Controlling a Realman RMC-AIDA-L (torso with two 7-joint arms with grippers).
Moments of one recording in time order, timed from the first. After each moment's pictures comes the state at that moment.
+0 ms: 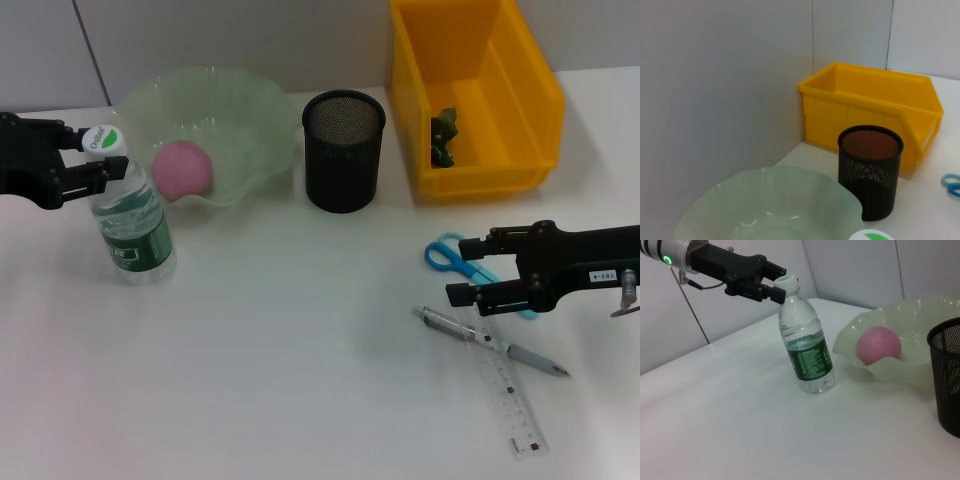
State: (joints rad) left arm -0.50 -2.02 0.84 1.11 2.07 1.43 -1.68; right arm 0.53 1.98 -0.69 -0.64 -2.11 -1.60 1.44
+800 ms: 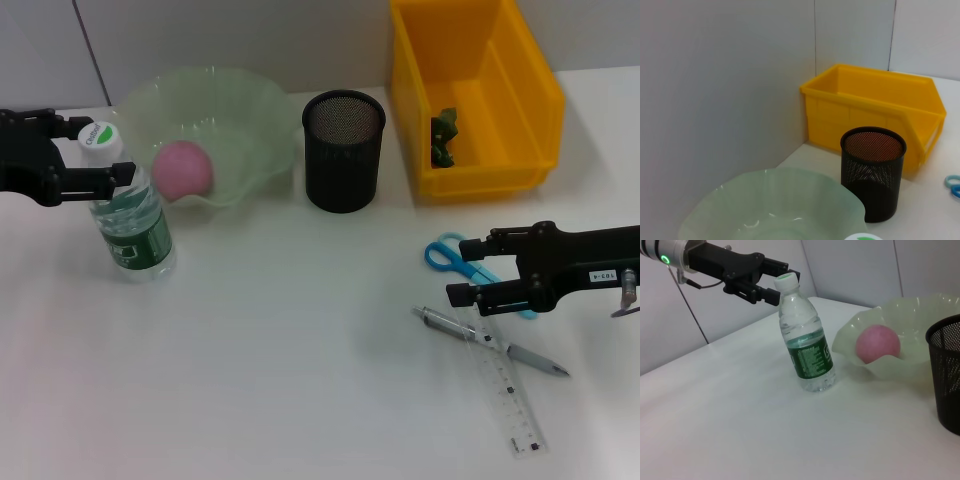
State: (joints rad) left arm -0.51 -2.02 0.84 1.12 2.08 1.43 -1.68; right arm 0.53 1.98 -0.69 -0.64 -2.11 -1.60 1.45
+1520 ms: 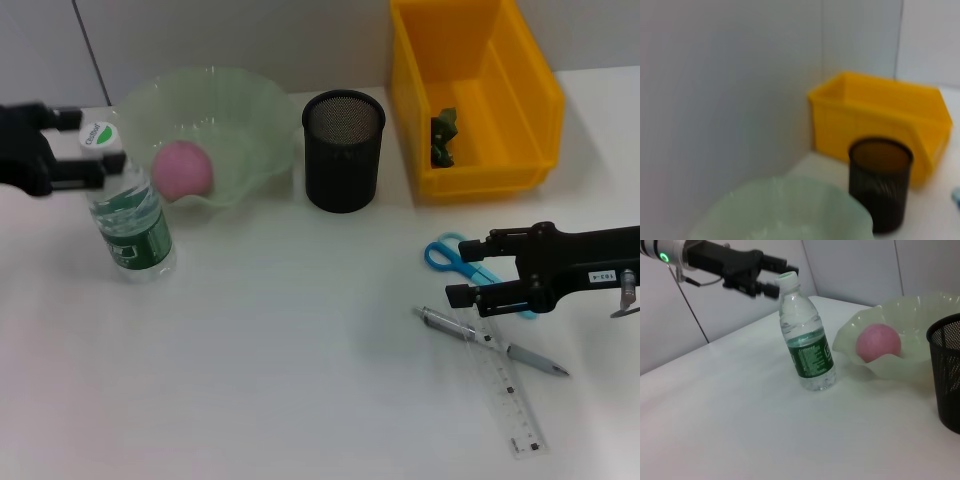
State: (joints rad) left arm -0.50 -2.02 0.82 1.12 2.06 1.43 -1.68; right arm 0.53 1.98 -0.69 -0.64 -2.11 -1.60 1.45
